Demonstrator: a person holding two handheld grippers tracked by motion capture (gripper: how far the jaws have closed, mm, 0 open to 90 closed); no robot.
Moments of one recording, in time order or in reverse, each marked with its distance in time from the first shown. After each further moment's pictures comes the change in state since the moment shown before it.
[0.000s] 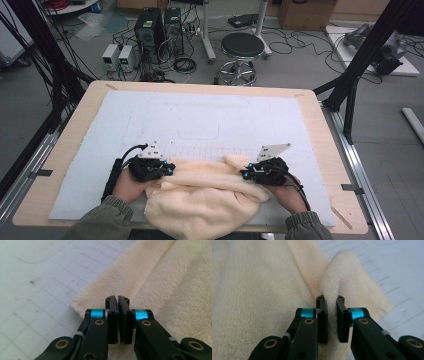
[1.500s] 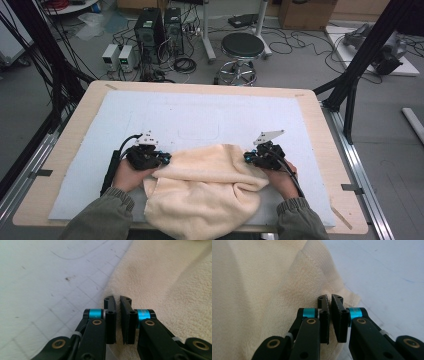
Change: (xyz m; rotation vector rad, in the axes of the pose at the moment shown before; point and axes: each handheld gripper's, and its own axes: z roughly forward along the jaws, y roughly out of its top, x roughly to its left) left arm 0.032 0.000 0.008 0.012 0.067 -0.088; right arm -0.043 0.009 0.022 0.094 -0.185 0.077
